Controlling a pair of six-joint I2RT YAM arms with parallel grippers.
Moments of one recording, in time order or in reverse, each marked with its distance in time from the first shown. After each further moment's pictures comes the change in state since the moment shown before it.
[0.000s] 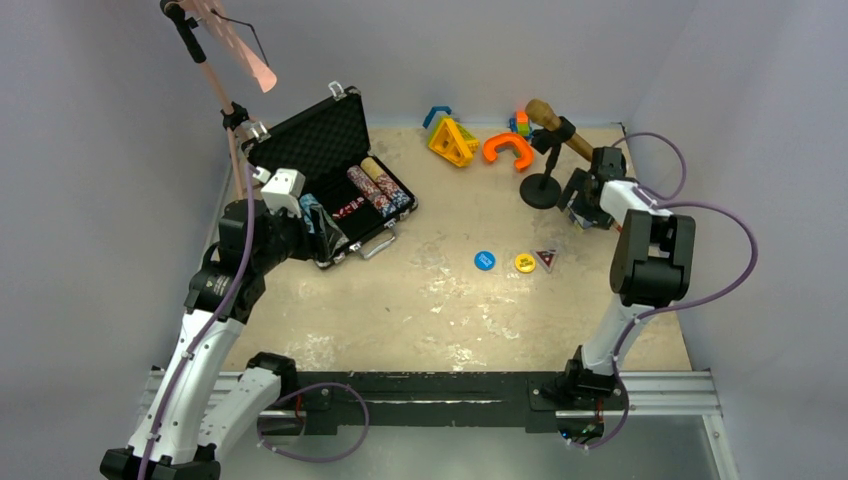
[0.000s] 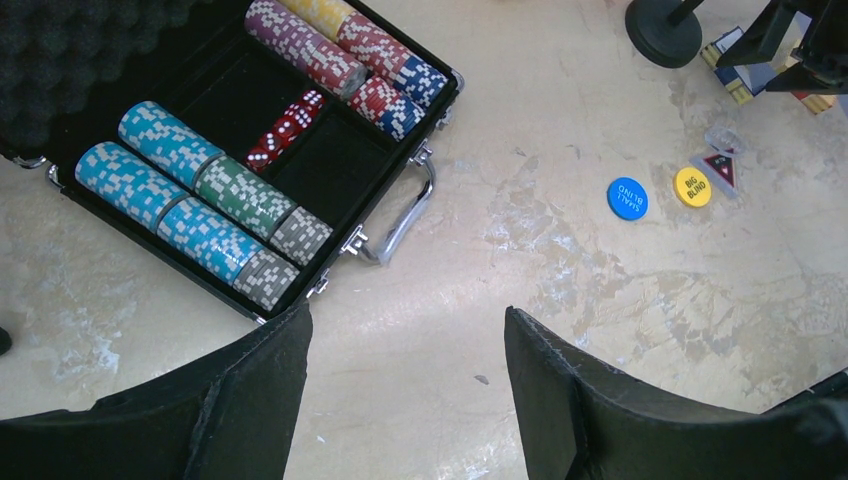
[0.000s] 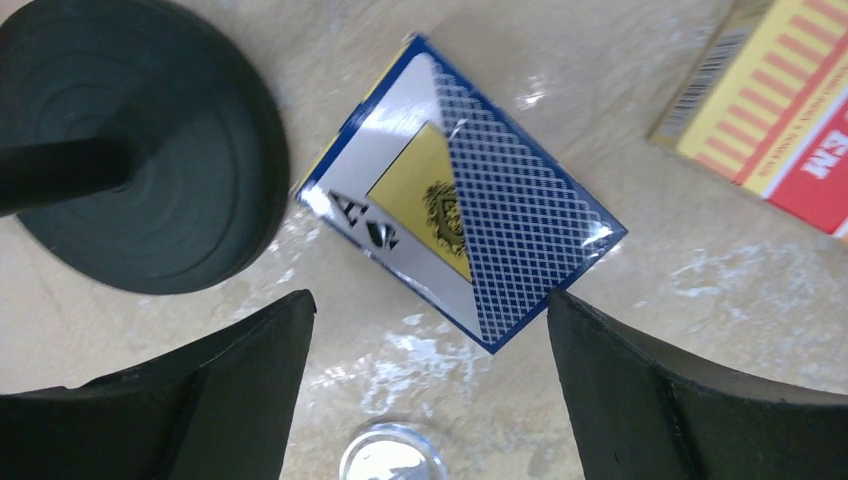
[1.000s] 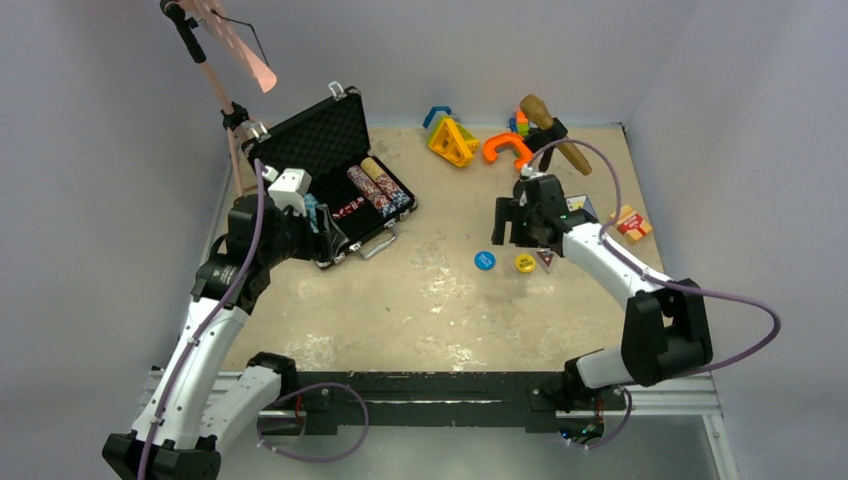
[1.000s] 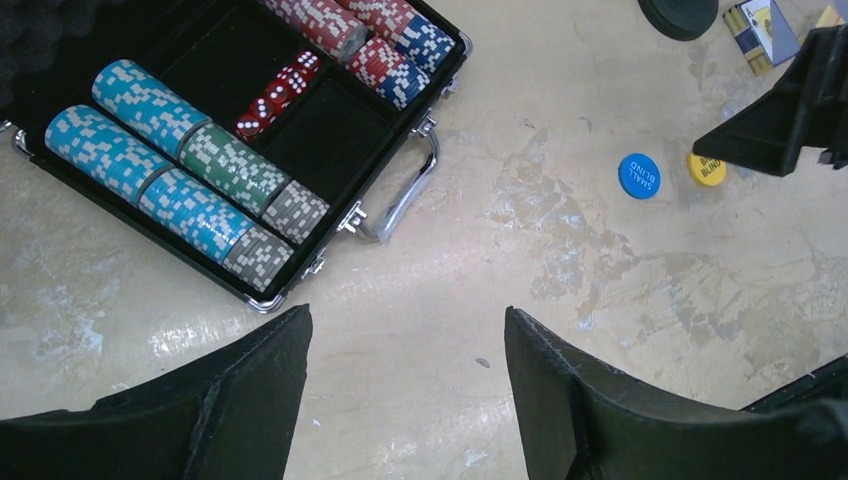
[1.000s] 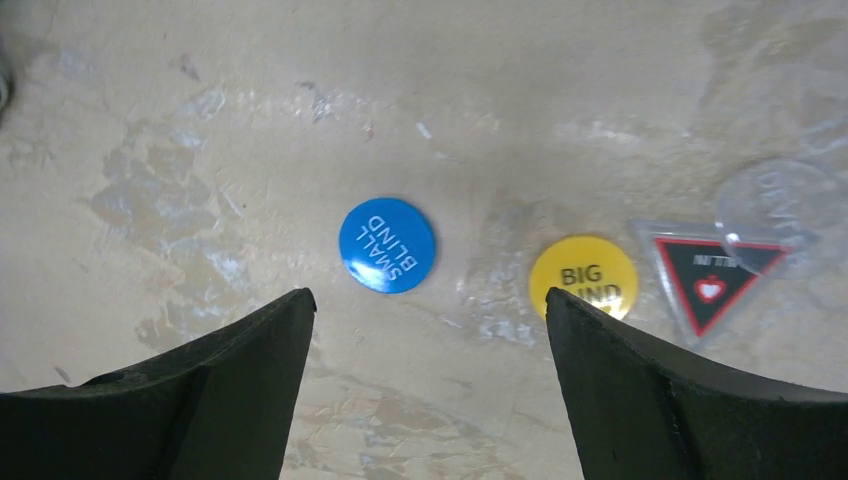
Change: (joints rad) left arm 0.000 0.059 0.000 -0.021 0.005 -0.005; right arm 0.463 -0.449 -0.315 -0.032 -0.111 -0.028
